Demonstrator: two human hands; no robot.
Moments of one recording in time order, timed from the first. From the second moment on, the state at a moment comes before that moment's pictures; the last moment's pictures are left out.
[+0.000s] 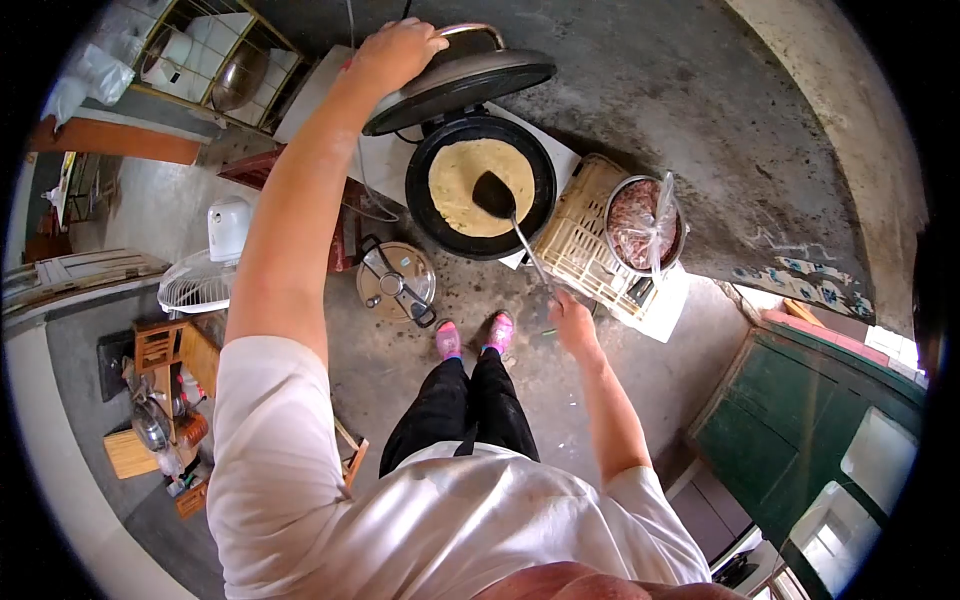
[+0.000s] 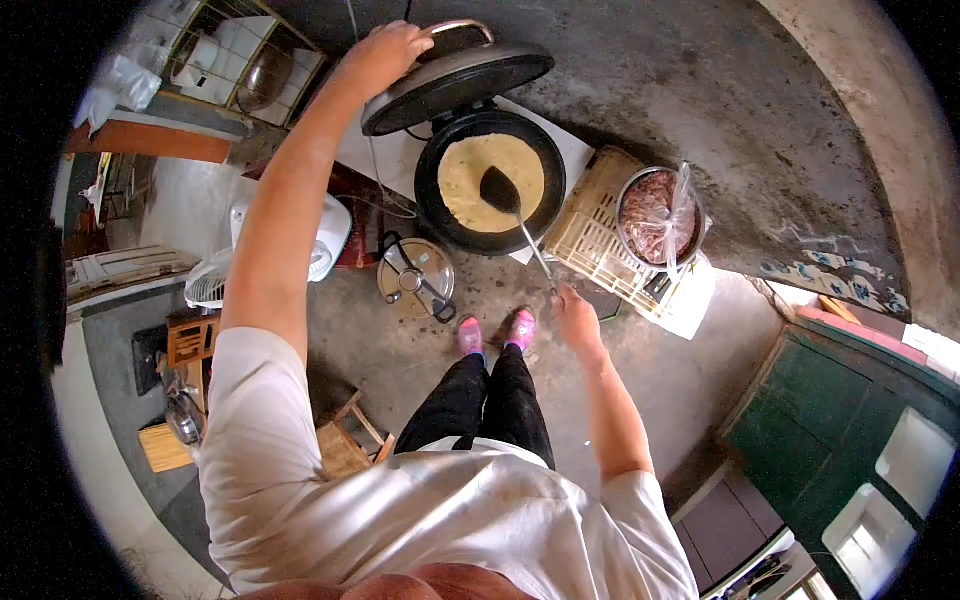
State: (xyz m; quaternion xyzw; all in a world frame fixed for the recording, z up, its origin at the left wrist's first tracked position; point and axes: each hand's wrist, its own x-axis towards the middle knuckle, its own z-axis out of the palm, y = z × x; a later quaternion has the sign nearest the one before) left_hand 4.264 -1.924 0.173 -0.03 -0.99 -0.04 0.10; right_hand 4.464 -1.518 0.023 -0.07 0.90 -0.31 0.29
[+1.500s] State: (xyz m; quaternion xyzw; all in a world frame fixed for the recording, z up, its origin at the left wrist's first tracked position) left_hand 4.434 -1.766 0.026 -0.19 -0.98 -0.04 -0.03; right_hand 4.488 -1.506 -0.019 0.13 0.70 -0.53 0.47
